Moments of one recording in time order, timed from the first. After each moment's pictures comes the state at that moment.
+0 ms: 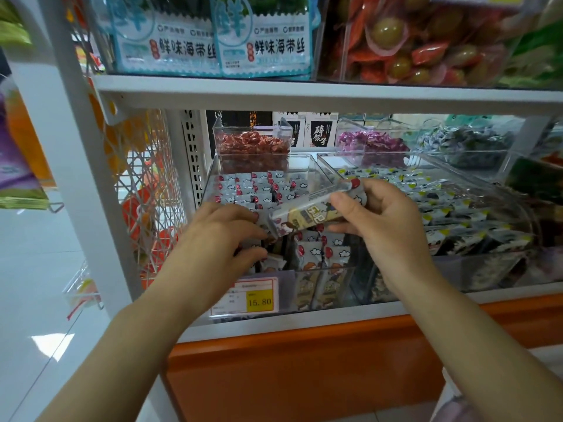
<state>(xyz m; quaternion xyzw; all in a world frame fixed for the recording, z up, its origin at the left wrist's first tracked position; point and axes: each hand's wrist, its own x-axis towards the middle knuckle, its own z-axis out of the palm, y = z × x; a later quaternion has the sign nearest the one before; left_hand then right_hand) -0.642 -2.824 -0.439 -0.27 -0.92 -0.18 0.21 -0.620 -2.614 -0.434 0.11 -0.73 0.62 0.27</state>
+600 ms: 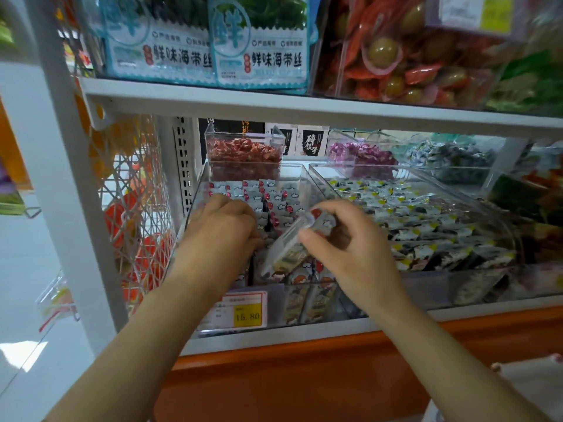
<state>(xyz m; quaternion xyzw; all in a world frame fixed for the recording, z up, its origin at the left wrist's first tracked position) -0.673 -2.802 -0.440 -0.23 -0.93 -0.11 0.25 -0.618 -2.623 -0.442 0.15 -0.83 0.46 0.27</state>
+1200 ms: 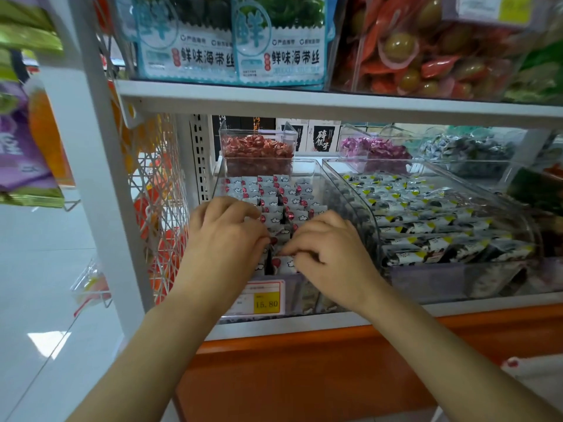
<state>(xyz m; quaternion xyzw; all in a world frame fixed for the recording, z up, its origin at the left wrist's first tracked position) -0.639 -2.815 -0.444 -0.22 -0.92 -0.14 0.29 -0.631 -2.646 -0.453 0.21 -0.92 0.23 0.23</state>
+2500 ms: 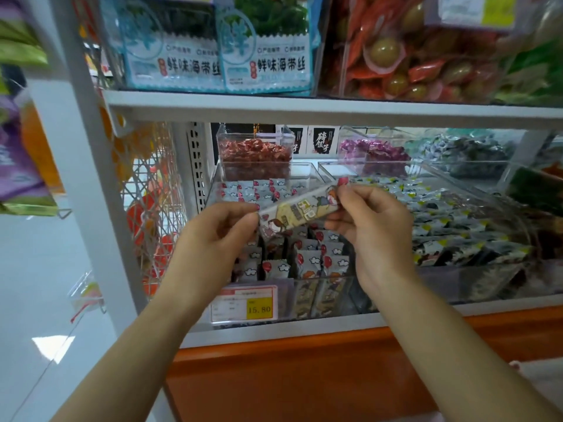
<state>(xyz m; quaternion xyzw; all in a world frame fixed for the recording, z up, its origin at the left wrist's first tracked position) -0.629 -2.813 -0.432 -0.14 -0.79 -0.58 0.15 -0.627 -2.632 -0.423 0.00 -0.60 0.75 0.28</state>
